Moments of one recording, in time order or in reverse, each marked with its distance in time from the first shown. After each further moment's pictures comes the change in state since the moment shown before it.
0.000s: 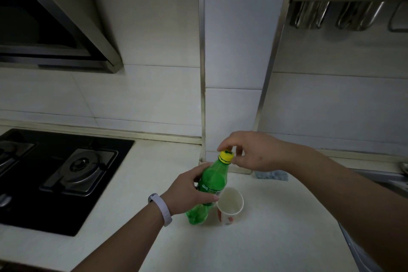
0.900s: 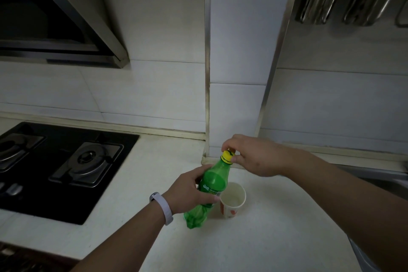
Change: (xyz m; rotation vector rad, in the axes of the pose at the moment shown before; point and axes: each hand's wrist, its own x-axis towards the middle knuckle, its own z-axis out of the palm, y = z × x) left_hand -0.020 -0.006 0.003 0.048 0.001 -0.075; right_hand -0.005 -0.002 0.024 -0.033 -0.043 0.020
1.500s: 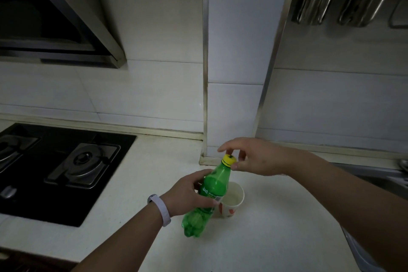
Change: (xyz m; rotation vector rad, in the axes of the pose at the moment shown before) left_hand -0.005 0.001 0.000 -0.004 -0.098 -0.001; right_hand -0.008 0.003 0.000 0.177 -0.032 0.015
